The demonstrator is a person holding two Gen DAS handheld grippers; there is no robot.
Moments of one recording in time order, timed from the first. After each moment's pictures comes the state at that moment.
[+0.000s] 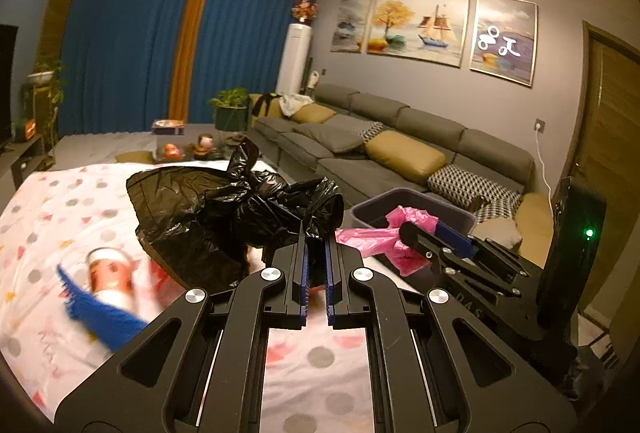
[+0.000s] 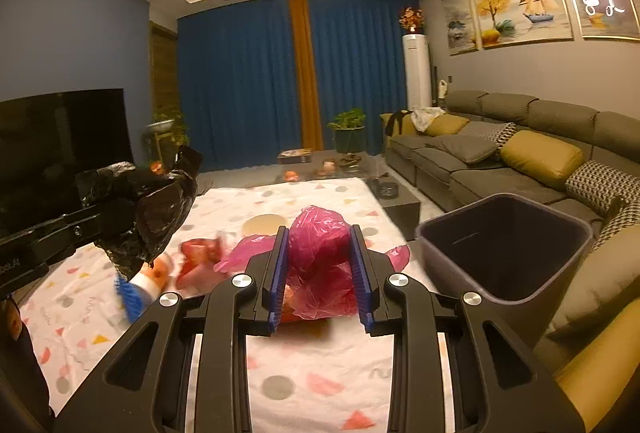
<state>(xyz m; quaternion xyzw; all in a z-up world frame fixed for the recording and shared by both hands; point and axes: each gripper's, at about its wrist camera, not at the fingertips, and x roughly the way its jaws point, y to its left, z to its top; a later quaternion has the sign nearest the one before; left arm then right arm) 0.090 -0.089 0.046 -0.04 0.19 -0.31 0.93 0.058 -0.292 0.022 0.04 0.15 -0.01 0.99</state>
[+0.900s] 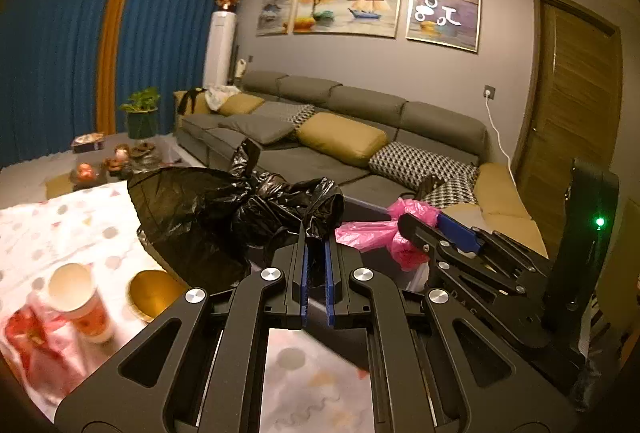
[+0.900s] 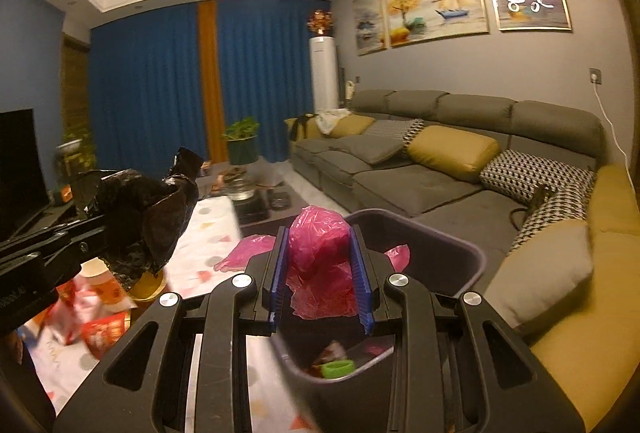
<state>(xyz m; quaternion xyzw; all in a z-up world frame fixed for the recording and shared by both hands) 0.160 -0.288 0.039 0.00 0.19 -0.43 0.88 0.082 -0.434 0.014 0.06 0.14 -0.18 0.97</state>
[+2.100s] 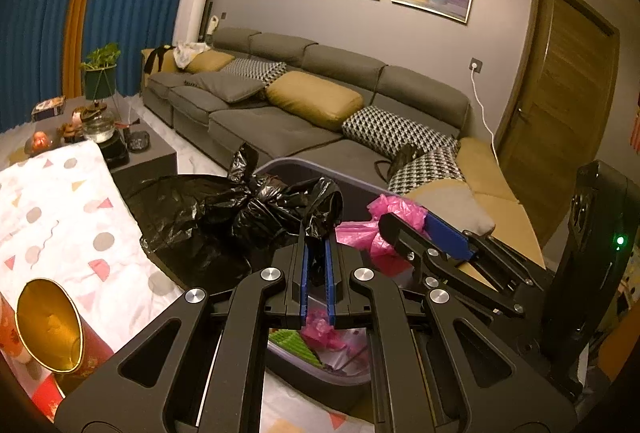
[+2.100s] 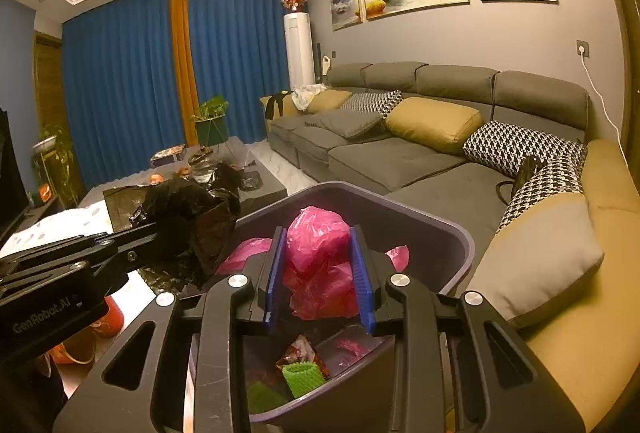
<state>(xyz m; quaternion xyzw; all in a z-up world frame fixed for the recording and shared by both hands) 0.213 -0.377 -0.006 0.01 0.27 -0.47 0.84 0.116 -0.486 -0.008 0.08 0.18 -0.21 0.96</state>
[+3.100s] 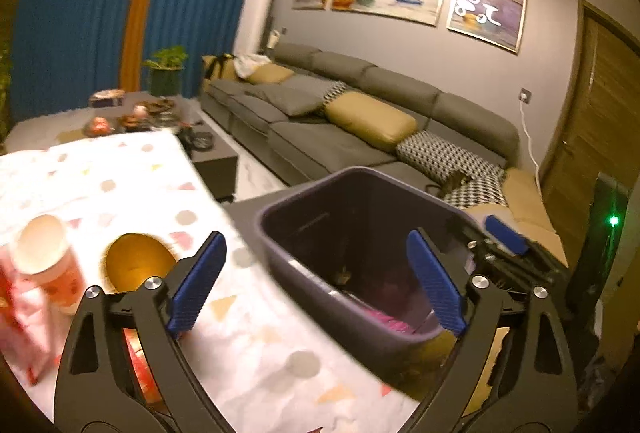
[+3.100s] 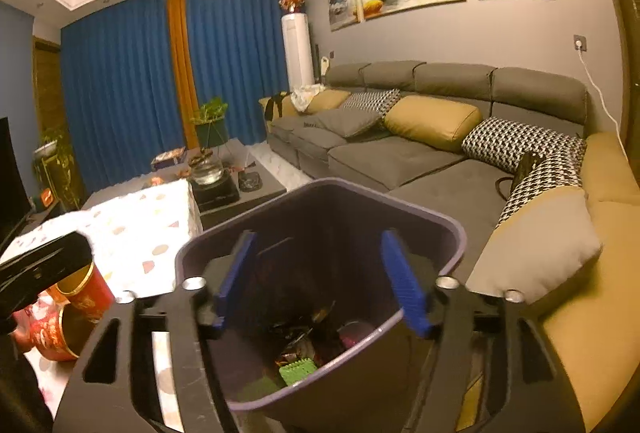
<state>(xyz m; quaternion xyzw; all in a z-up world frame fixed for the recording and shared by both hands) 0.196 -0.299 -0.003 -0.03 0.25 -0.36 0.90 0.099 -0.484 -0.010 0.09 0.17 -0.21 0.96</state>
